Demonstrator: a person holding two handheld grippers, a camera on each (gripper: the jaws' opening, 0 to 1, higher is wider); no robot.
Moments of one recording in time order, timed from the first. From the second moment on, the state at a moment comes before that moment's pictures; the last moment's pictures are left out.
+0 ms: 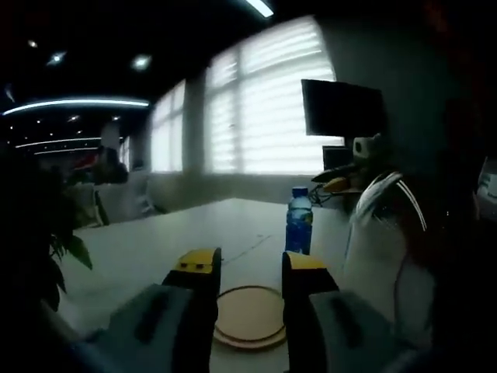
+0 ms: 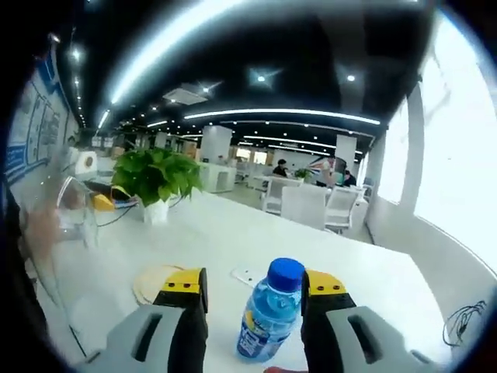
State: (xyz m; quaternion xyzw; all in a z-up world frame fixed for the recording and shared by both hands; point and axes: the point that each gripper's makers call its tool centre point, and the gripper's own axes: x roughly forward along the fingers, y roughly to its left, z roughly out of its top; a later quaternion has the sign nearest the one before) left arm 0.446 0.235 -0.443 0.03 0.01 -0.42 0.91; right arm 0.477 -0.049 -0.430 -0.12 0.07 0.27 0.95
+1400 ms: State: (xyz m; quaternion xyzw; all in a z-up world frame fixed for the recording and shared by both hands) left arm 0.451 0.233 -0.440 0.02 -0.01 -0.43 0.90; right arm 0.545 -0.062 -0.458 -0.03 0.06 0.17 0.98
